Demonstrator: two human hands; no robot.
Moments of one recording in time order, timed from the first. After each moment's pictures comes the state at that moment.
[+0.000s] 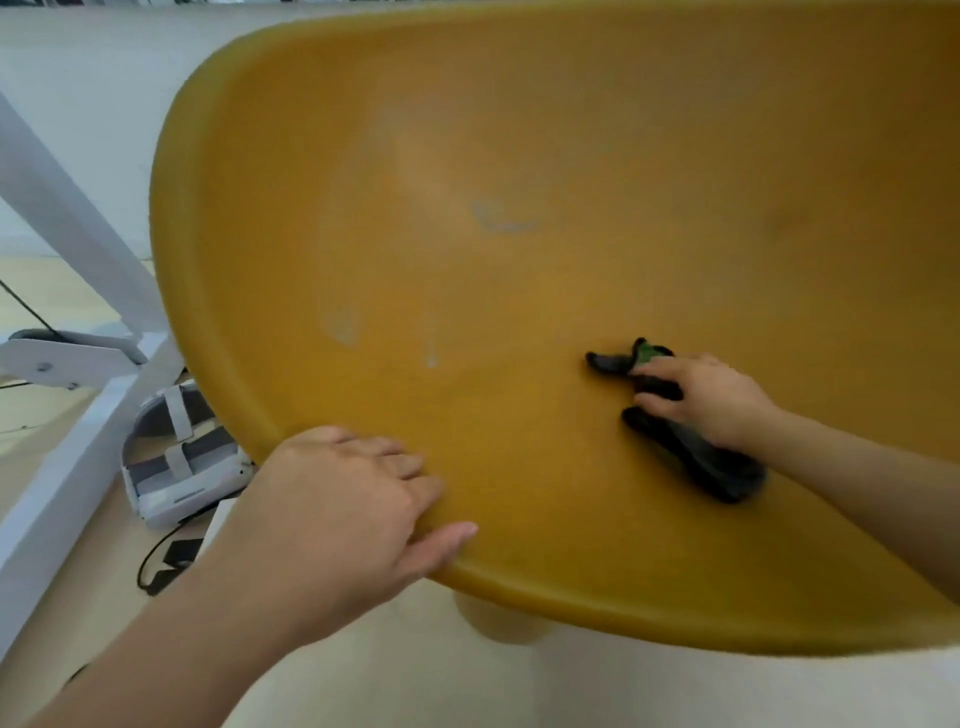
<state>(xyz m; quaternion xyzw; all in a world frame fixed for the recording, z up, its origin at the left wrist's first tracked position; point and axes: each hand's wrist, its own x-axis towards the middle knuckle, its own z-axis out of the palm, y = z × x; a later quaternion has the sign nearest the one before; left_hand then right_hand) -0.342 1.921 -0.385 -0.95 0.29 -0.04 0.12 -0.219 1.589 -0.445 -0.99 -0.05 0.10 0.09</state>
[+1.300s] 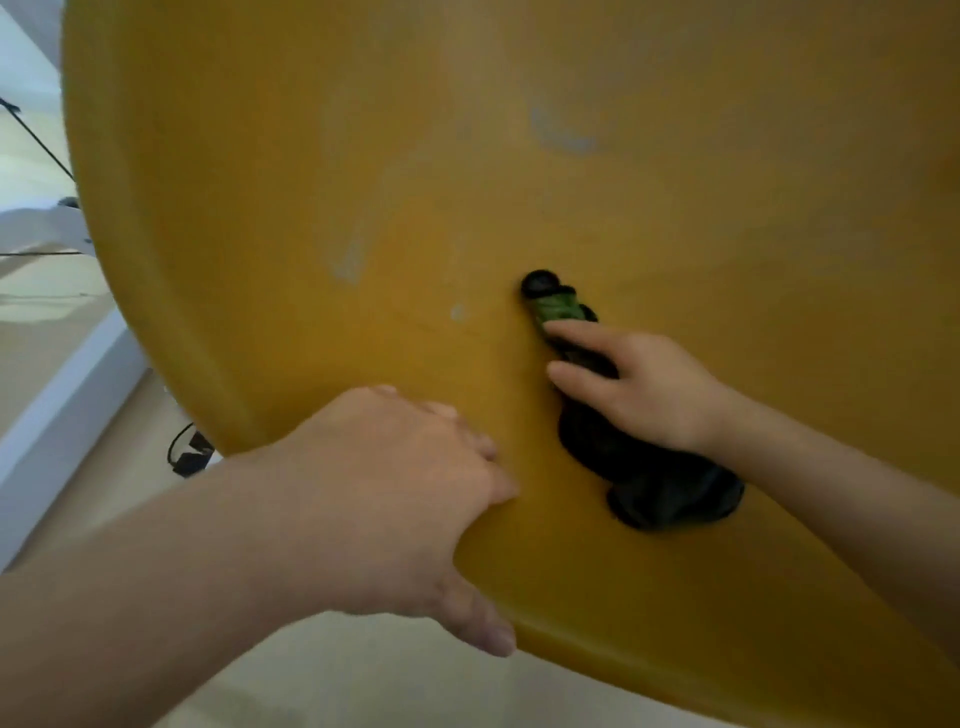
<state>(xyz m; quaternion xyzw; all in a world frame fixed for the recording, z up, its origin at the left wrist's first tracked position) -0.319 1.864 -0.358 -0.91 0.24 0.32 0.13 -0.214 1.668 -0.442 -0.93 -0.26 0.12 0.24</state>
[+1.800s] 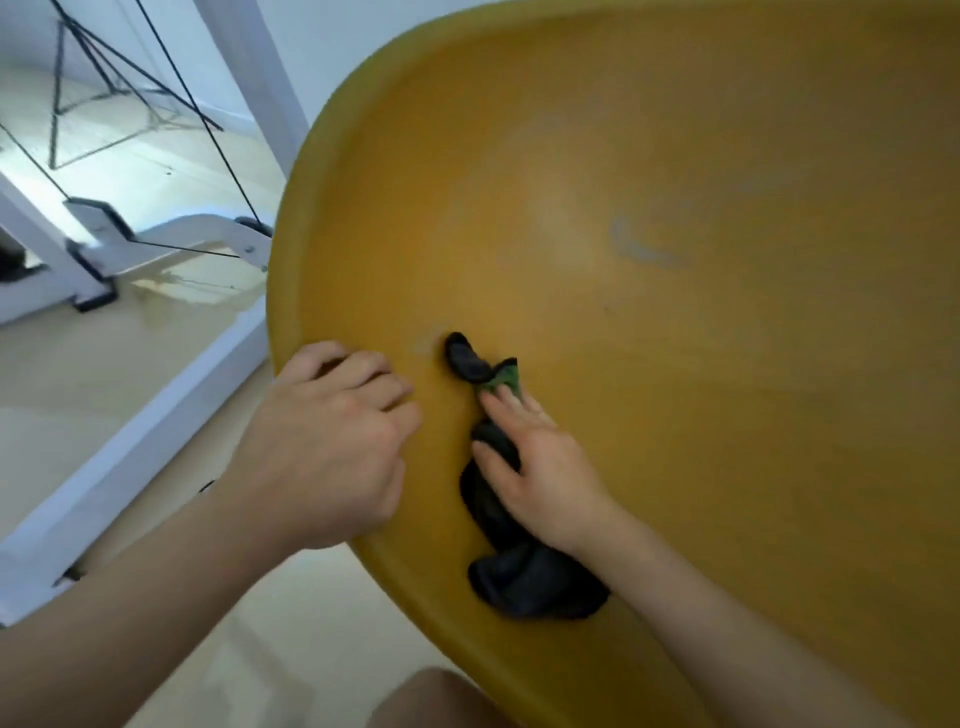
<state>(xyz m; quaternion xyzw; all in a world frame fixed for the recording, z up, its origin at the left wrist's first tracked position) -0.337 1.909 -0.342 -0.99 0.03 -0.03 0.12 -0.236 1.743 -0.433 -0.86 -0.37 0.14 0.32</state>
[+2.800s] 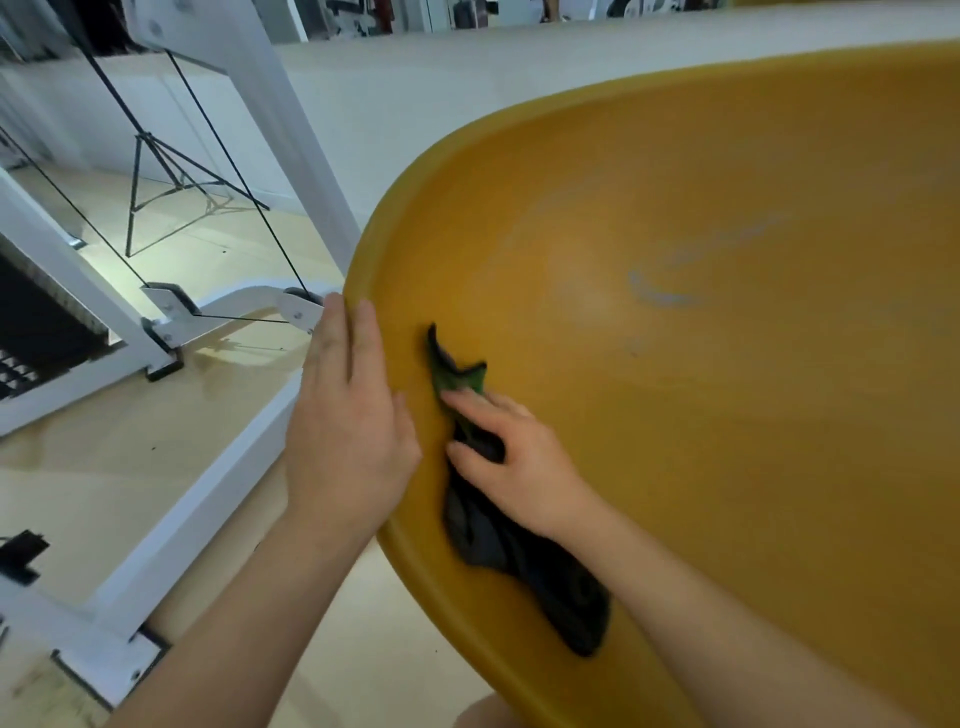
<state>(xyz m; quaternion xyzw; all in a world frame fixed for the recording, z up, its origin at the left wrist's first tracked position) -0.318 1.916 -0.324 -0.94 -0.23 -0.25 -0.05 -0.233 1.796 -0.392 -0.78 -0.38 0.12 0.49</state>
